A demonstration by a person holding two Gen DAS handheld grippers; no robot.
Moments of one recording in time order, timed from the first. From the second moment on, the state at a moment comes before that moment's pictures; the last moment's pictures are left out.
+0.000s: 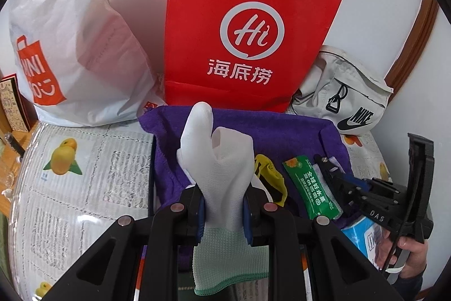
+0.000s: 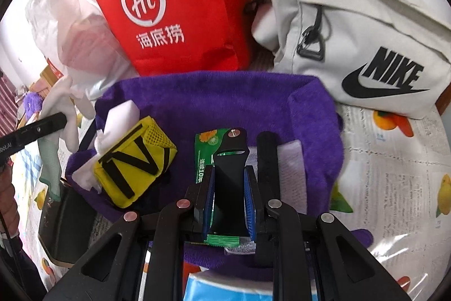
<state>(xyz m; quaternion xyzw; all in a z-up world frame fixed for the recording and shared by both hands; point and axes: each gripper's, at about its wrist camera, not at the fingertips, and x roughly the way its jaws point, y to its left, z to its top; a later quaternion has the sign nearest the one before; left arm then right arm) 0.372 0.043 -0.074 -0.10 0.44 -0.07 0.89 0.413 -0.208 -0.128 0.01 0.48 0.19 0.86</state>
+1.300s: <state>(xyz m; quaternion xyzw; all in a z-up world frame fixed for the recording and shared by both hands) 0.433 -0.012 -0.106 -0.08 0.47 -0.05 0.88 0.344 -0.235 -0.087 0.01 0.41 0.20 0.89</state>
